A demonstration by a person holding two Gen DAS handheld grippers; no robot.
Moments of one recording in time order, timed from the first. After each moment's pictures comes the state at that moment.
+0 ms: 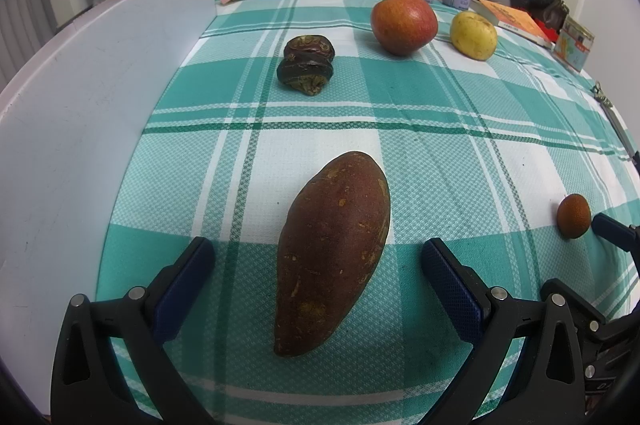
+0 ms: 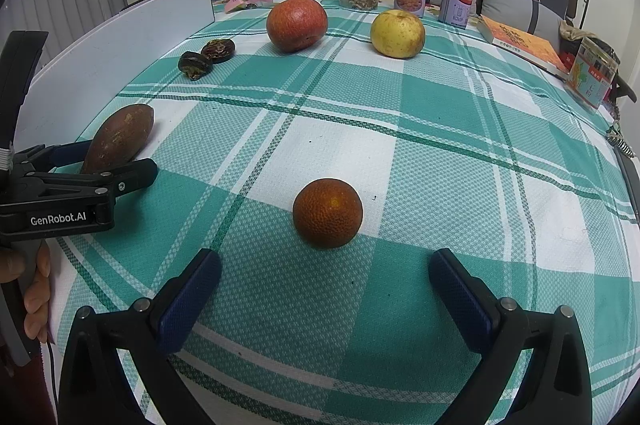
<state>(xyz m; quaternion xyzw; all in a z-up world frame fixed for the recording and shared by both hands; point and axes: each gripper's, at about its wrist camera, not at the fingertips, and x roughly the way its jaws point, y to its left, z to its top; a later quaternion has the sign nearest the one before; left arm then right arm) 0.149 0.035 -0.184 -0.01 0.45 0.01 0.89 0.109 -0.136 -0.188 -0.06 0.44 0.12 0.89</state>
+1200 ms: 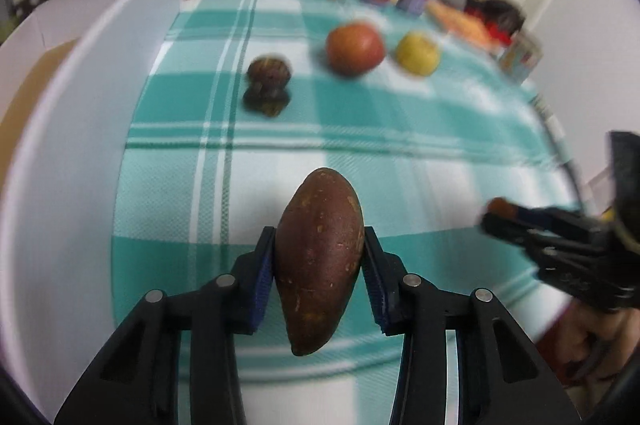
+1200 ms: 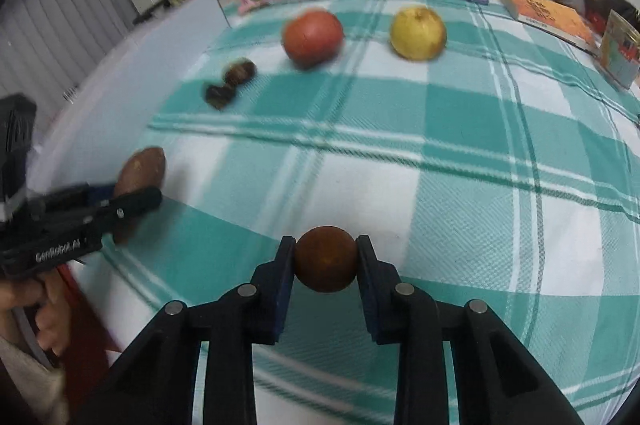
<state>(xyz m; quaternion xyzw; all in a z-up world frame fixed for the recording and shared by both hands) 0.143 0.062 -0.111 -0.09 0.49 -0.11 0.86 0.141 -0.139 -0.136 0.03 0.50 0.18 0.85</state>
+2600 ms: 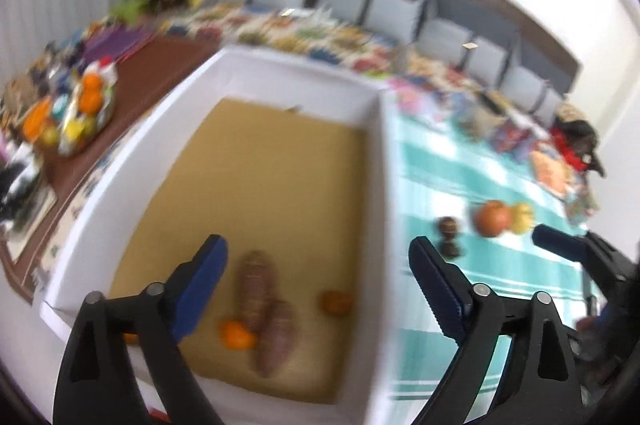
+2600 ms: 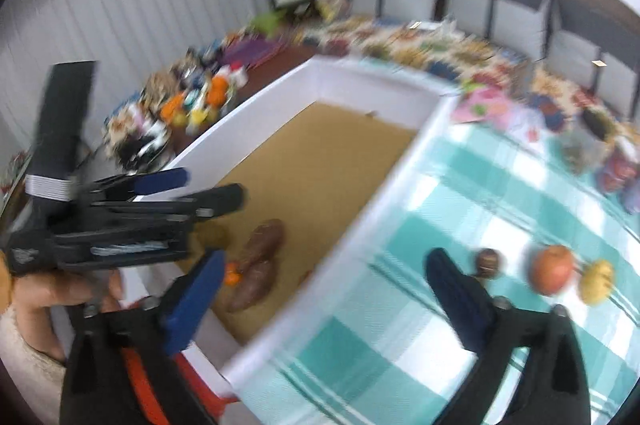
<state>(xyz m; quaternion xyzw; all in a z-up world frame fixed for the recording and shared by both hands) 0.129 0.244 0.000 -0.14 0.39 0.07 0.91 0.167 0.108 0.002 -0.08 0.41 0.35 0.84</state>
